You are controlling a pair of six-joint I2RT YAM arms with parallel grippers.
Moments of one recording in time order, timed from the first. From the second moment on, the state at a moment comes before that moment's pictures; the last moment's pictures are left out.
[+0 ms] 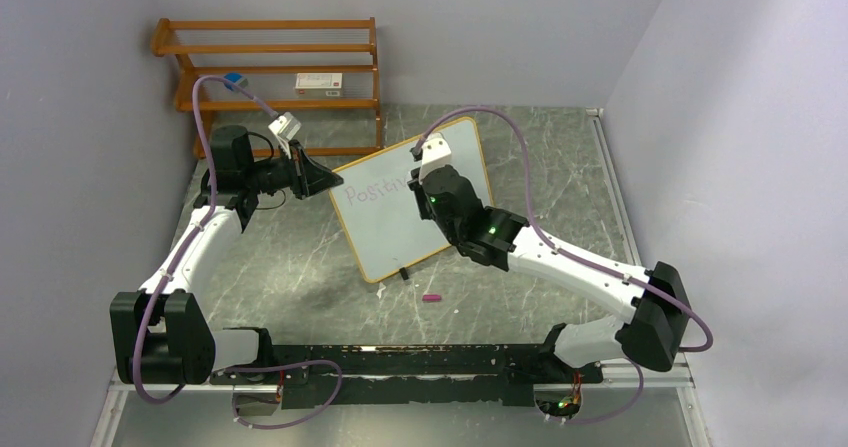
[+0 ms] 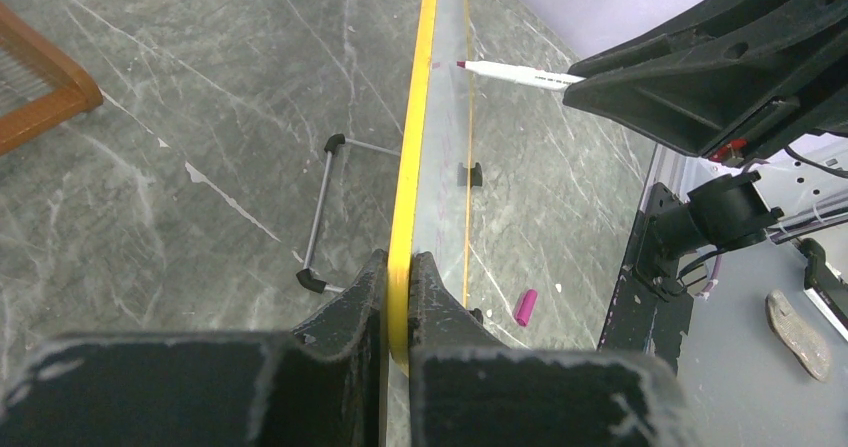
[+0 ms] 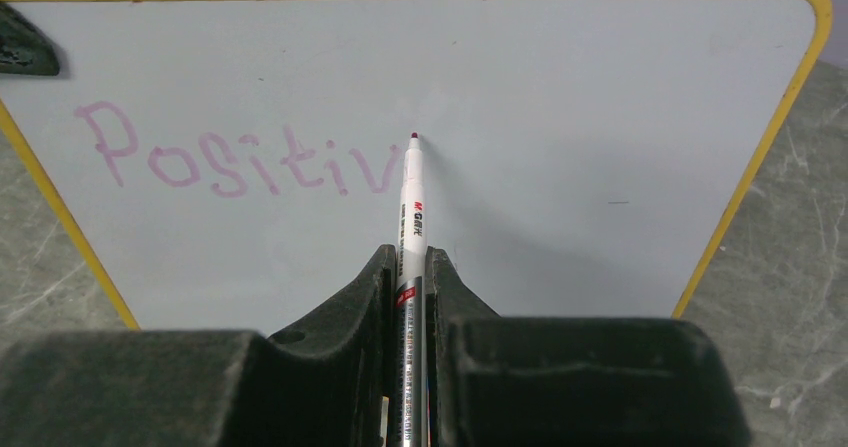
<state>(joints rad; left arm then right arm) -0.03 1.27 0.89 -0.02 1.04 -0.13 0.97 1.34 1.08 -0.14 0.53 0.13</state>
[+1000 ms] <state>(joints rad) -0.03 1.27 0.89 -0.02 1.04 -0.13 0.95 1.35 1.08 -0.14 0.51 0.14</state>
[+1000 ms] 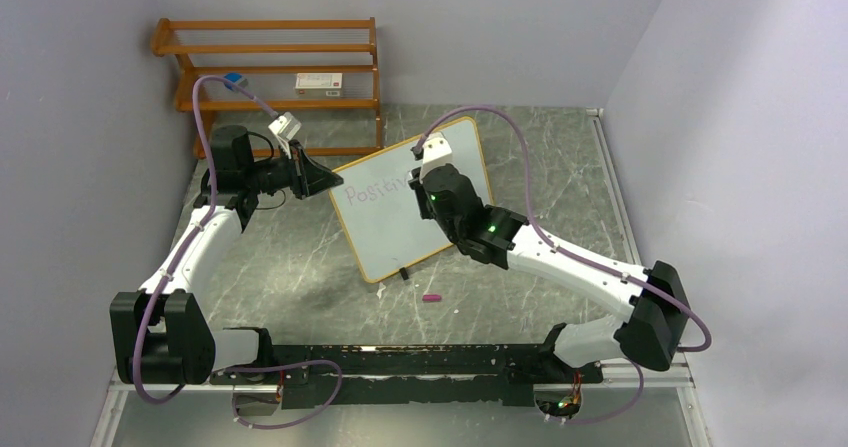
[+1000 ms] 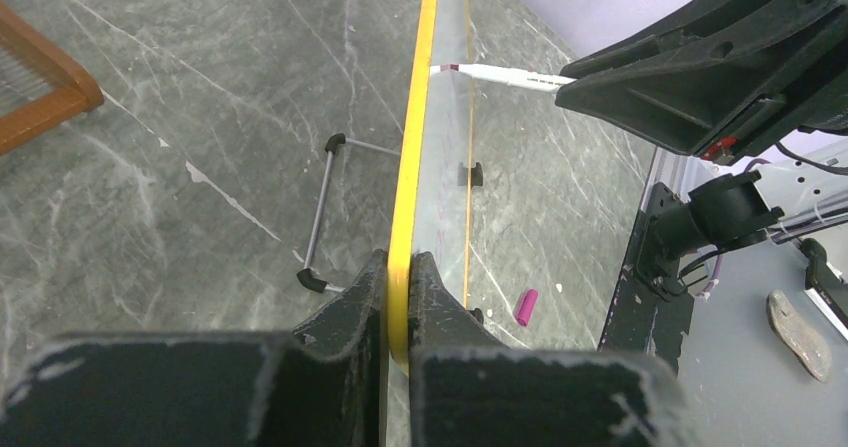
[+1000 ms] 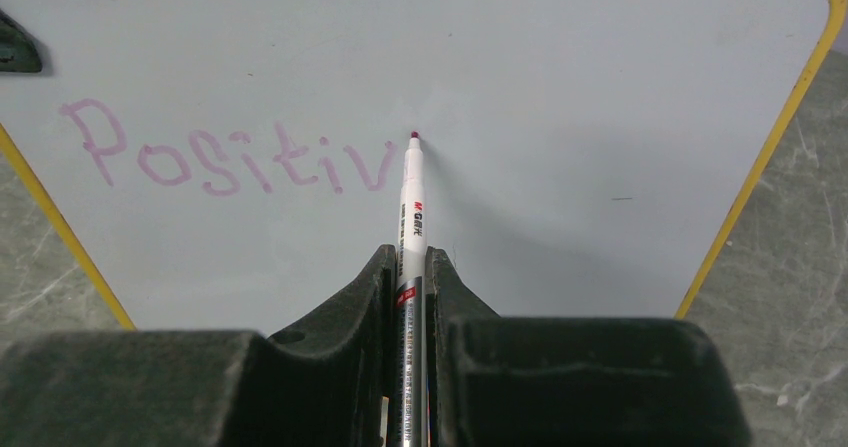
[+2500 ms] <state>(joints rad) -0.03 1.27 0.90 -0.03 1.04 -0.12 0.95 1.35 1.08 -0.21 0.50 0.18</state>
